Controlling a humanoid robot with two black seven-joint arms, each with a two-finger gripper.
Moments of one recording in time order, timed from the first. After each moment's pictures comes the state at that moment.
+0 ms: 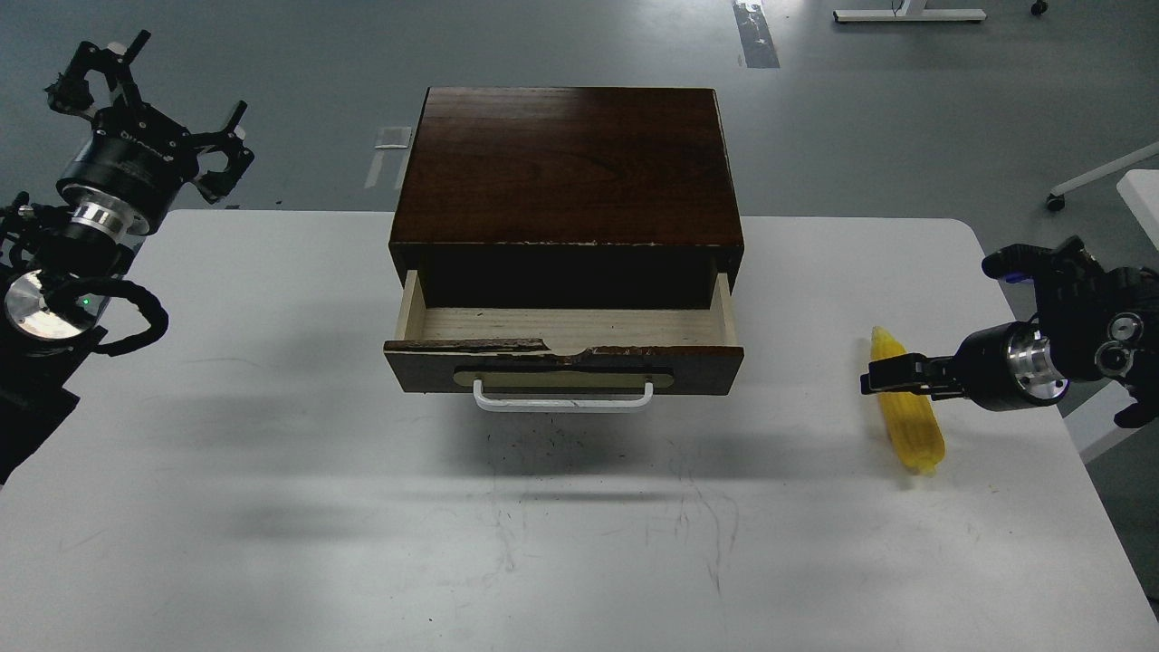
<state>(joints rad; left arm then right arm) -0.77 0.55 -0.74 -0.69 -0.28 -0.49 -0.26 1.22 -0.82 -0.34 1.17 -0.96 0.43 0.01</state>
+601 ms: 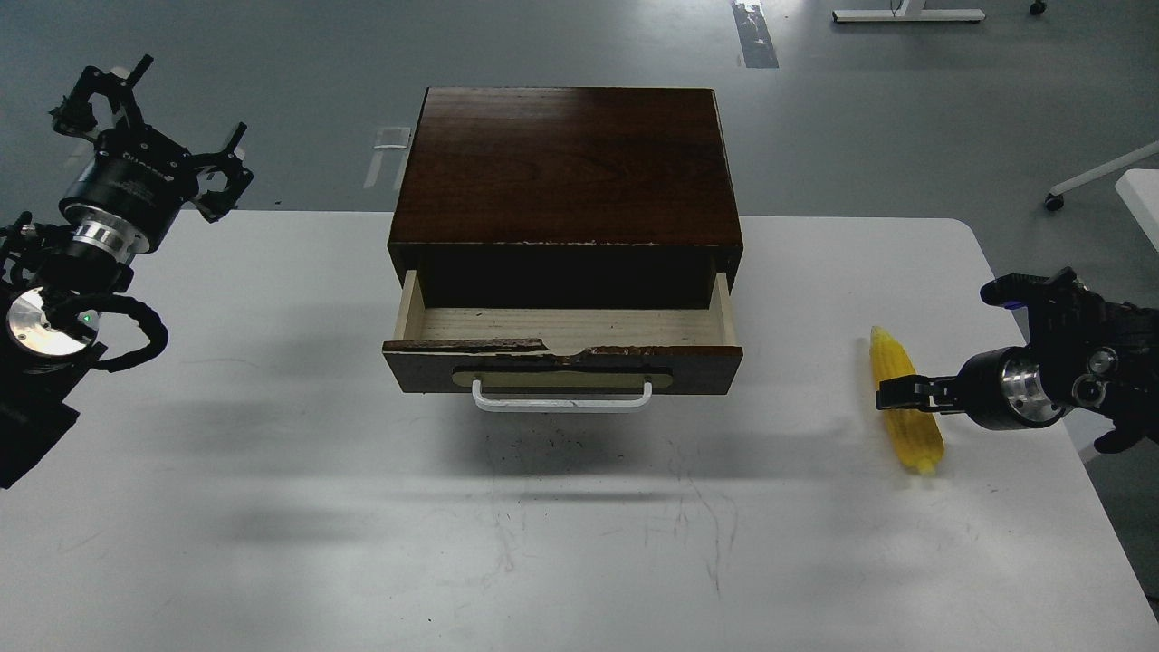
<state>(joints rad) -0.75 0.55 -0.74 -0.67 -0.28 -0.49 -0.26 1.14 -0.76 -0.34 1.10 -0.98 0.37 -0.03</state>
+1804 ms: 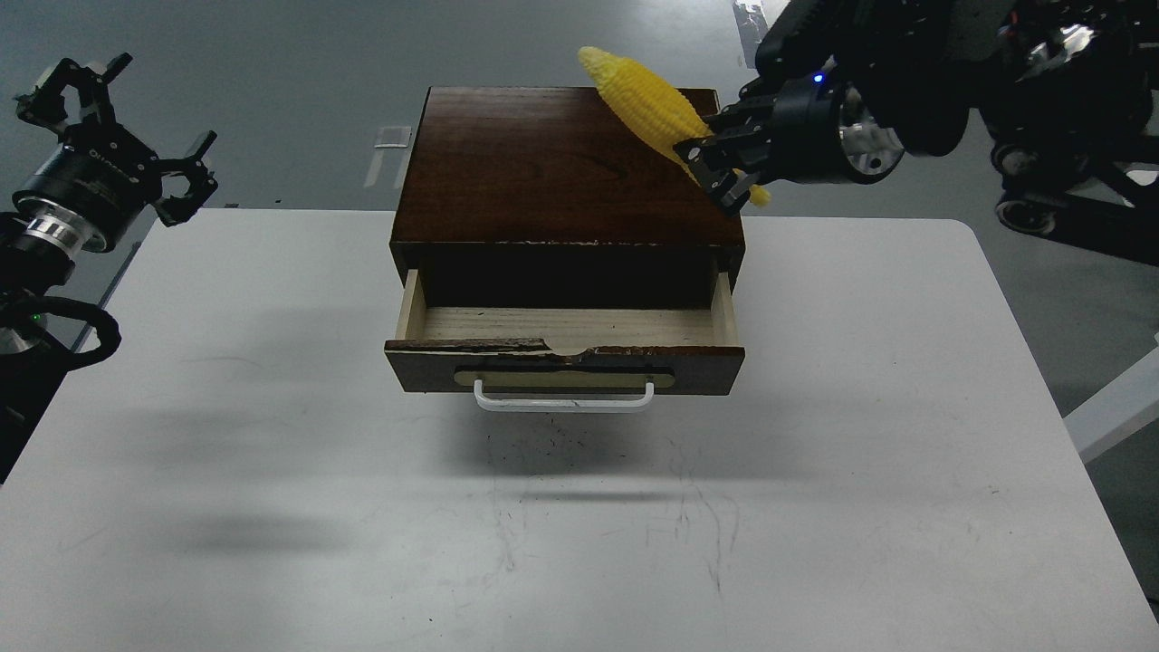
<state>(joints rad) -0.75 0.64 -0.73 -0.68 -0.14 -0.49 -0.24 1.82 -0.59 -0.28 1.55 -1.67 0.36 -0.01</state>
